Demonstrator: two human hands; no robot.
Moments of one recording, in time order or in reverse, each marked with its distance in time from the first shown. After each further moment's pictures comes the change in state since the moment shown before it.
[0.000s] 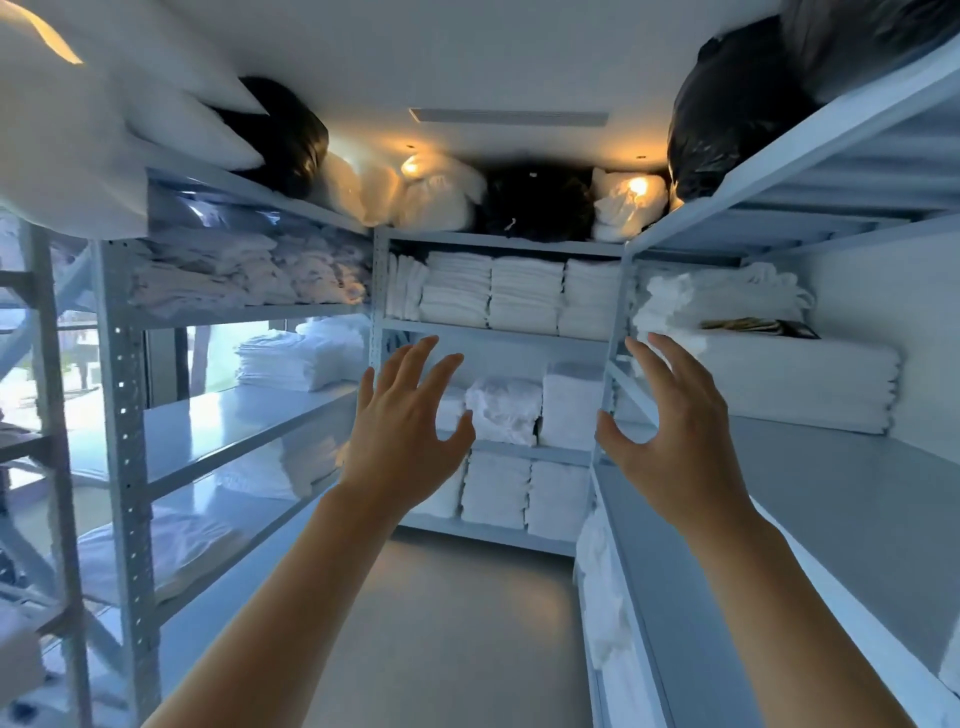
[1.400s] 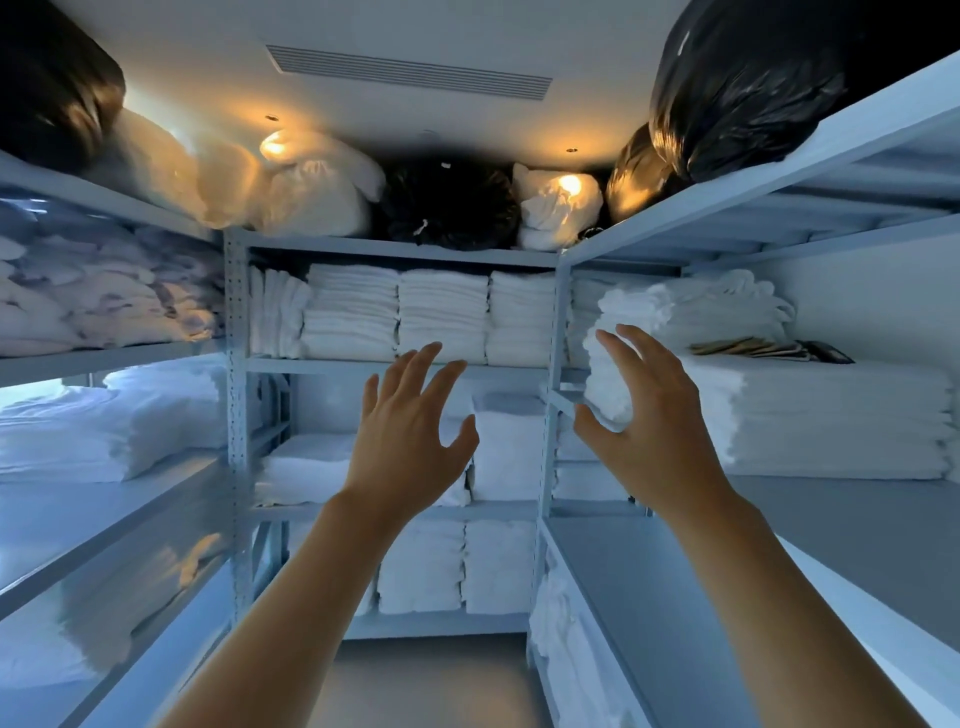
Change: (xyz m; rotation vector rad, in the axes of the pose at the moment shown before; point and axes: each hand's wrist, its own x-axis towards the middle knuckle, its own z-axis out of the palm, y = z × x) left_hand 0.306 -0.195 0.399 -0.250 -0.020 0.187; right_hand 0.231 0.207 0.361 -0.174 0.037 0.062
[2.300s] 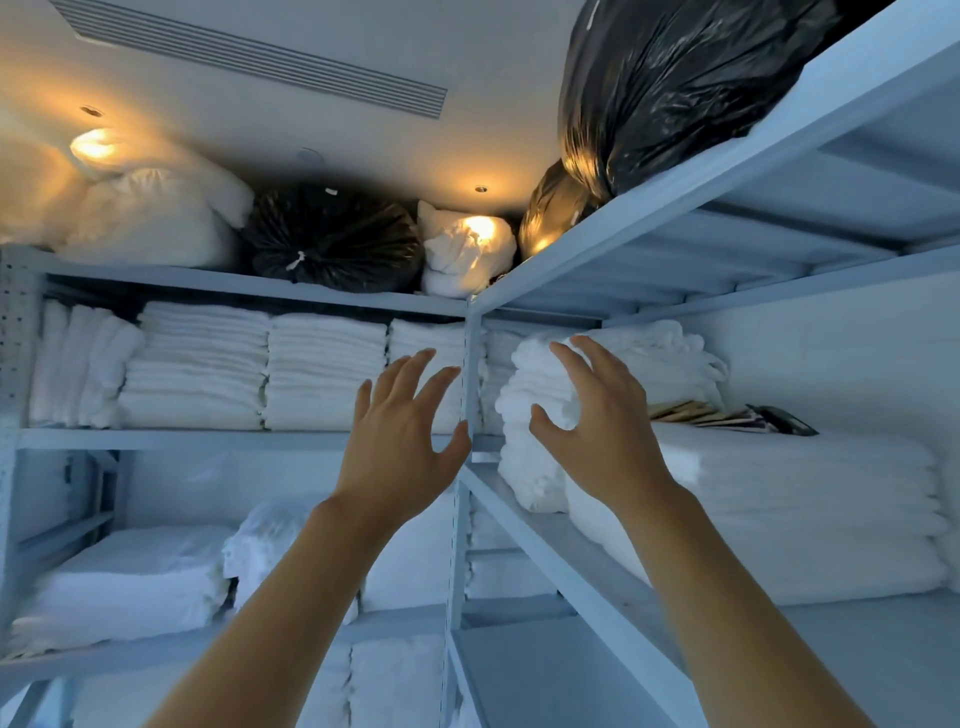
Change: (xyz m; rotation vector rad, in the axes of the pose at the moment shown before) left_hand 0.224 0.035 0.306 -0.137 0.096 0.130; right_hand 0.145 0.302 0.124 -0.199 0.054 0.018
